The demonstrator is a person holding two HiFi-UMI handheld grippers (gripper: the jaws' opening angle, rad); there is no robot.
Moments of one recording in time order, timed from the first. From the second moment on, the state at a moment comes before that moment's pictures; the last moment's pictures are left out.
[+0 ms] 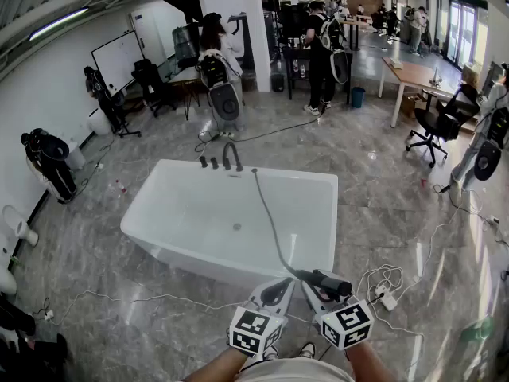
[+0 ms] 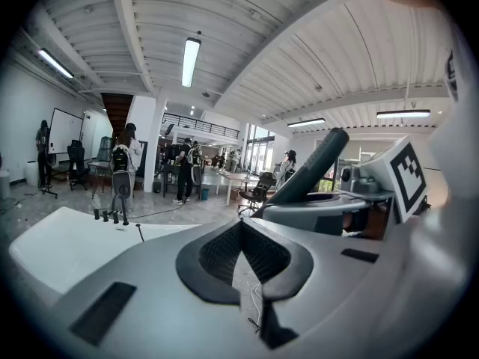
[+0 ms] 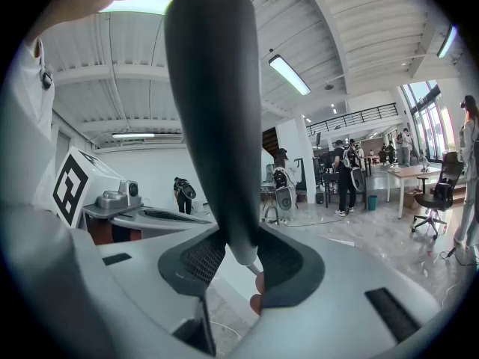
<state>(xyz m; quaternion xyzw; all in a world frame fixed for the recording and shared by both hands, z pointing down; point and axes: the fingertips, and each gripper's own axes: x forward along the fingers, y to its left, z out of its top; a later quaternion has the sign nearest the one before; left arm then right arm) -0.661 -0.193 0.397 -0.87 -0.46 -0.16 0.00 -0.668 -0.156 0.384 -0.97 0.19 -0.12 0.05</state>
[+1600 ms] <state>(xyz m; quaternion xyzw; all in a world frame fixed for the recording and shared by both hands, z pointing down) -0.684 -0.151 0.407 -0.86 -0.48 -0.16 0.01 -0.689 -0.089 0.378 -0.98 0.13 -0.08 0.12</state>
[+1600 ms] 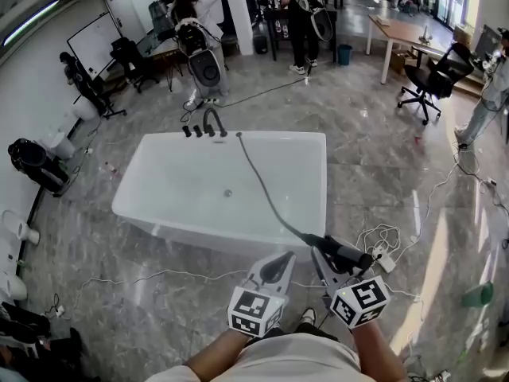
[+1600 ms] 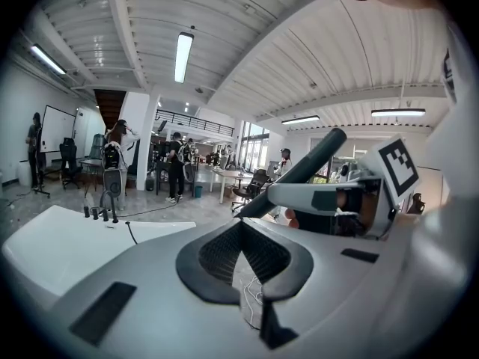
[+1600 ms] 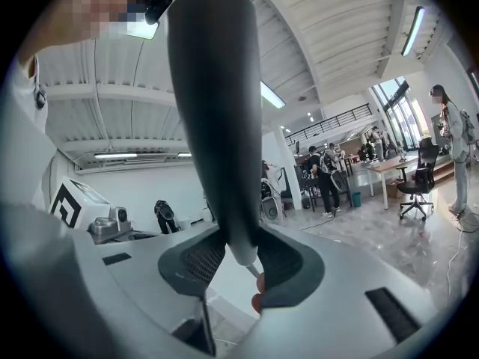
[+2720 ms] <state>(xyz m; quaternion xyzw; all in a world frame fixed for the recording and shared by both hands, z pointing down) -0.640 -0.014 0.418 -0.82 -0.55 -0.17 0.02 -0.659 0.055 0.395 -0.98 0.06 -0.07 0.19</state>
